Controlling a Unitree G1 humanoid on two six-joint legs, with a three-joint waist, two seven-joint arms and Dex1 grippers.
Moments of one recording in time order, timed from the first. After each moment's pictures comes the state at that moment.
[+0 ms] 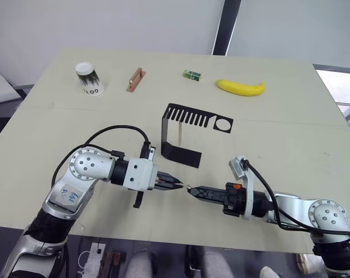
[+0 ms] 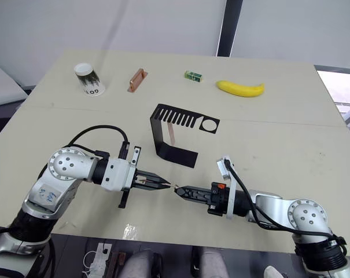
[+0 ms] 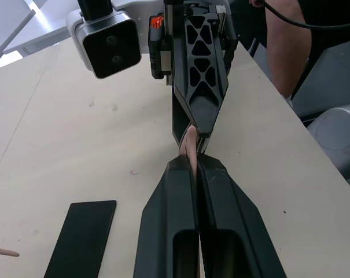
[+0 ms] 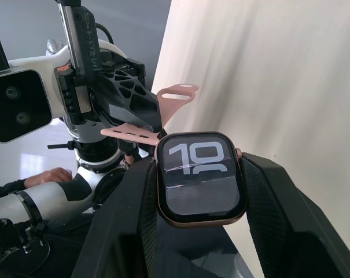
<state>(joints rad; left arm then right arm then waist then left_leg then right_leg) -0.45 0.68 -0.20 -0.35 -0.30 0.13 -1.18 -0.19 -0.70 0.06 -0.33 1.90 1.05 0.05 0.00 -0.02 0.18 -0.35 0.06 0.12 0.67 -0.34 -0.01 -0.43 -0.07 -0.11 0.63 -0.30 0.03</state>
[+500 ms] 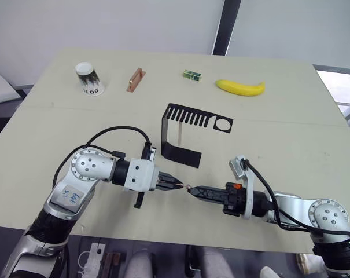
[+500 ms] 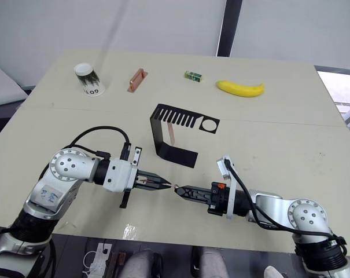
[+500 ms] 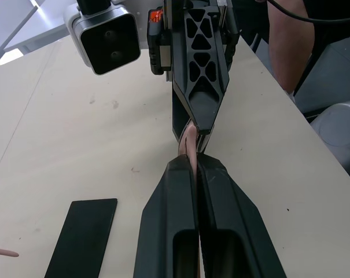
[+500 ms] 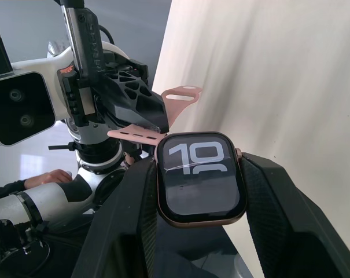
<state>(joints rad) -0.44 0.67 -0.21 -0.35 -0.27 0.12 -1.17 -0.19 -0.70 0.06 -0.33 1.90 1.04 0.05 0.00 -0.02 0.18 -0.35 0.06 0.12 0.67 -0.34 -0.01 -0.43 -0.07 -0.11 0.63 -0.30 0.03</state>
